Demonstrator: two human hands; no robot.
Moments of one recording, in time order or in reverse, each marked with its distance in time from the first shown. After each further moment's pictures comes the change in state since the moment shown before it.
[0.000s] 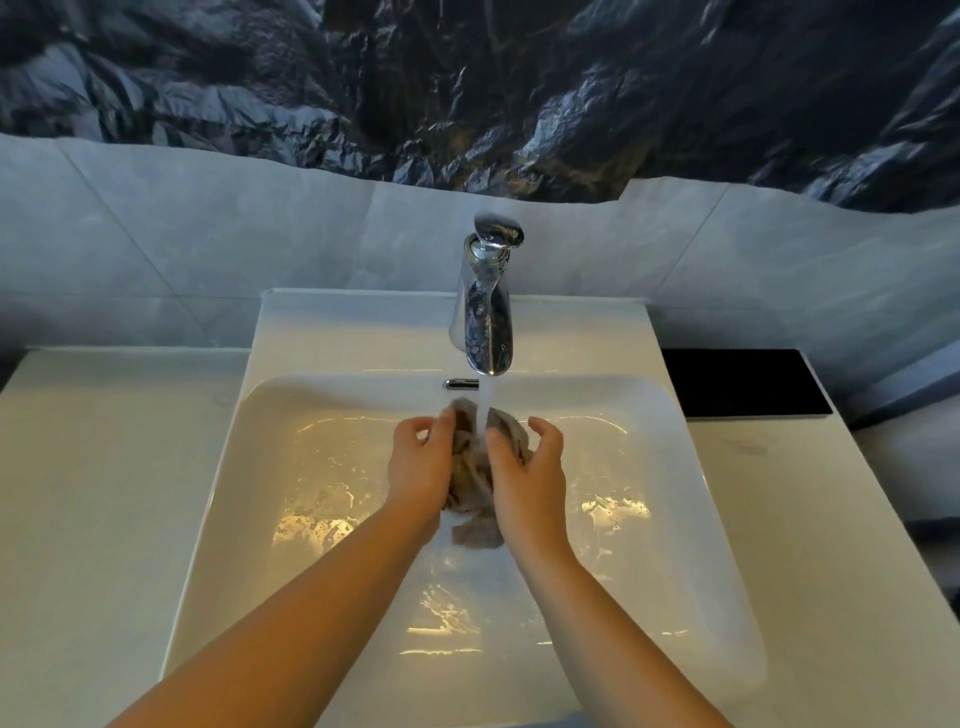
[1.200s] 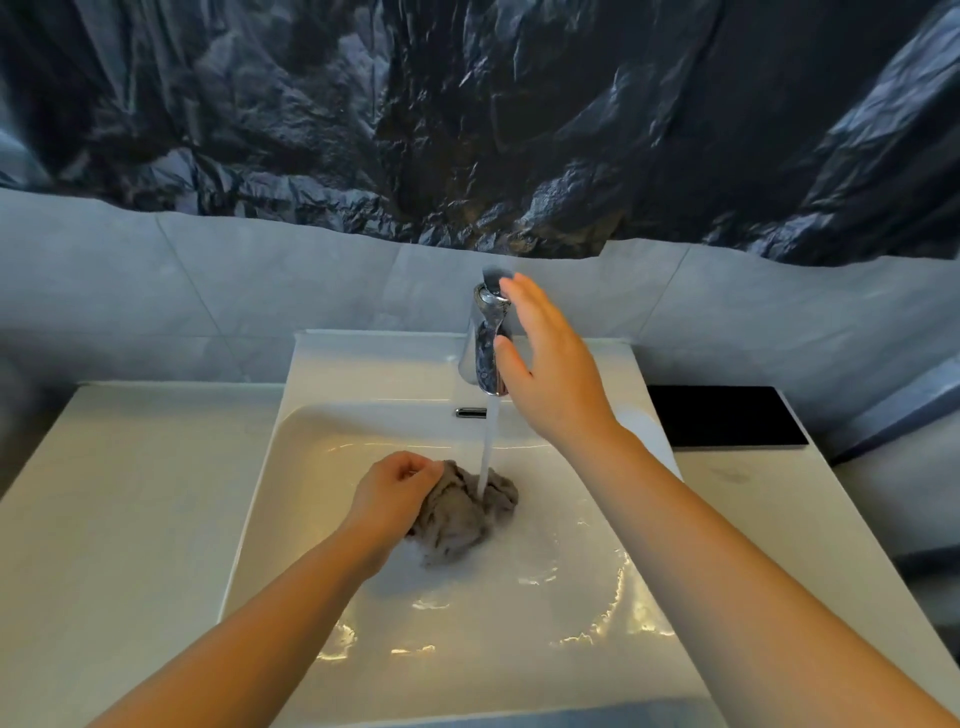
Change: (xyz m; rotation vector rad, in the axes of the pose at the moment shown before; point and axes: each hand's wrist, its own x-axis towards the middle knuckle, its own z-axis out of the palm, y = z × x) left_hand -0.037 0.016 -0.062 0.265 -0.107 0.125; right_hand 0.024 -0.118 -0.036 -0.573 -0.042 -0.796
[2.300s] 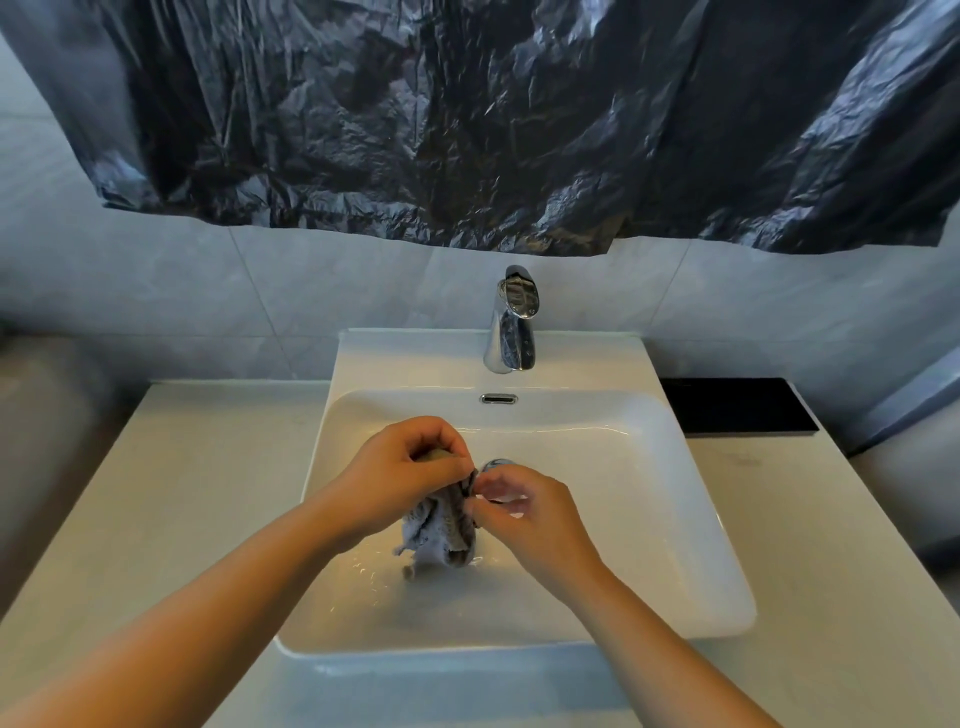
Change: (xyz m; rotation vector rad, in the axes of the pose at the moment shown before) left_hand -0.088 0.041 -0.056 0.103 -0.250 0.365; right_hand -0.147 -0.023 0.044 0.586 -0.226 0.315
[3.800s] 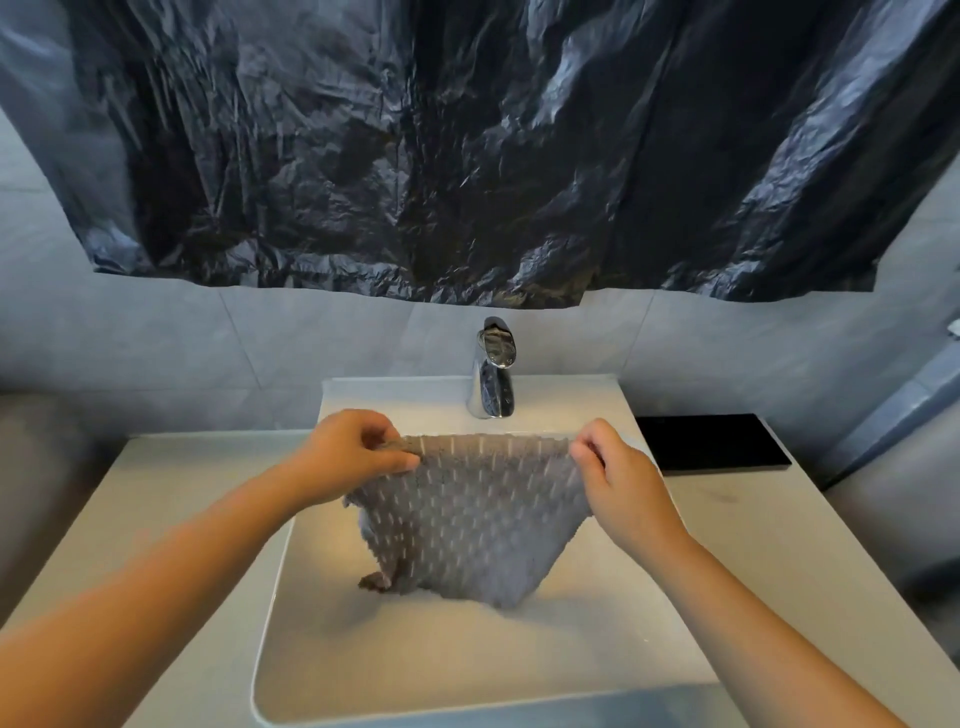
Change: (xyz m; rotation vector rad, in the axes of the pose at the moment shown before) left_hand 0.049 0.007 -0.053 0.498 0.089 0.004; right_hand 0.025 -0.023 -0.100 -0.531 0.271 -0.147
